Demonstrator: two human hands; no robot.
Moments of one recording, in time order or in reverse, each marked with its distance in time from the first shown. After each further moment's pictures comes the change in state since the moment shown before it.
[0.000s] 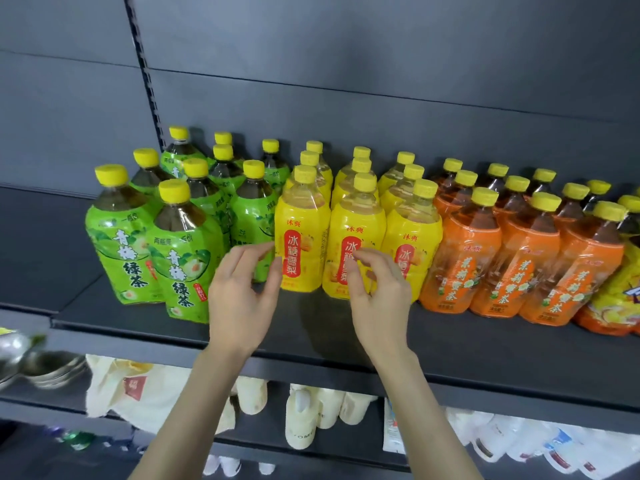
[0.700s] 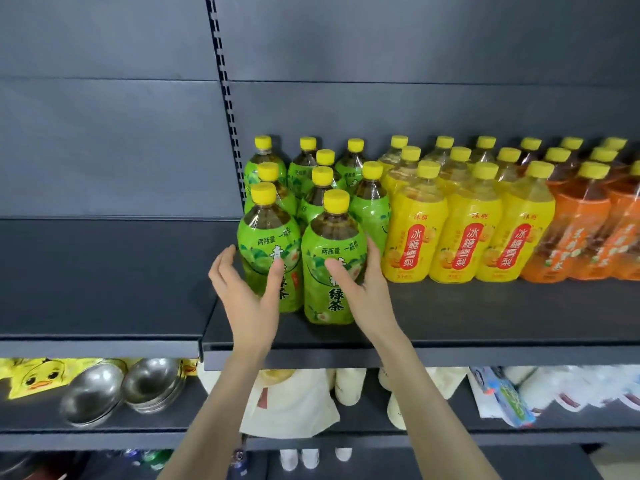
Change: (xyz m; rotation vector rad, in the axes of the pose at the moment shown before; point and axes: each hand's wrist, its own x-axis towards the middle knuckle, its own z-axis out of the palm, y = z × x) left_hand 0.030 -0.182 -0.110 -0.320 -0.006 -0.438; right_hand -0.039 -0.118 0.187 0.427 -0.206 0.353
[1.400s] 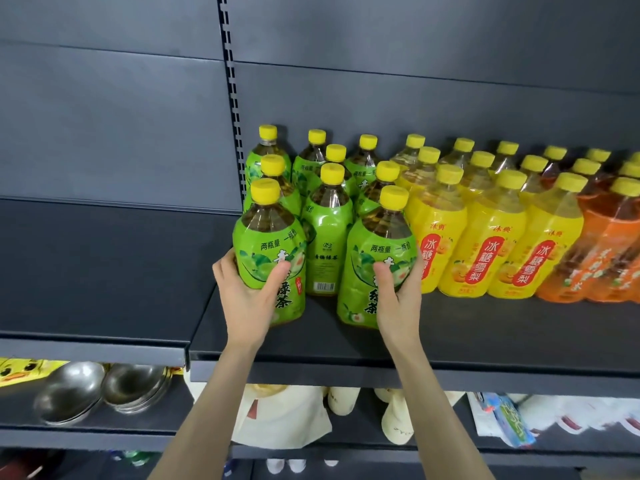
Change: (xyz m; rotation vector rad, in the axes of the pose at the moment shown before) left_hand 0.028 -0.038 0.018 -0.135 -0.020 -0.079; right_hand 0.025 0.037 -0.016 0.017 0.285 -0.067
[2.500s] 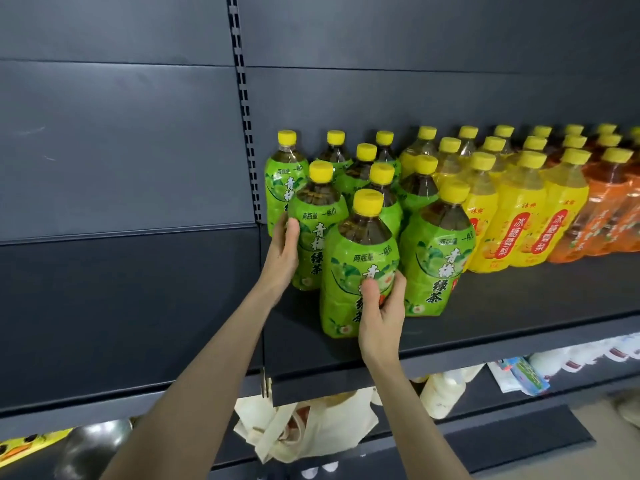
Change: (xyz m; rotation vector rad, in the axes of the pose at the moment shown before) left_hand 0.111 -0.023 -0.011 -0.134 -0.641 -0.148; right_hand -0.066 -0.006 0.122 0.058 0.227 0.057
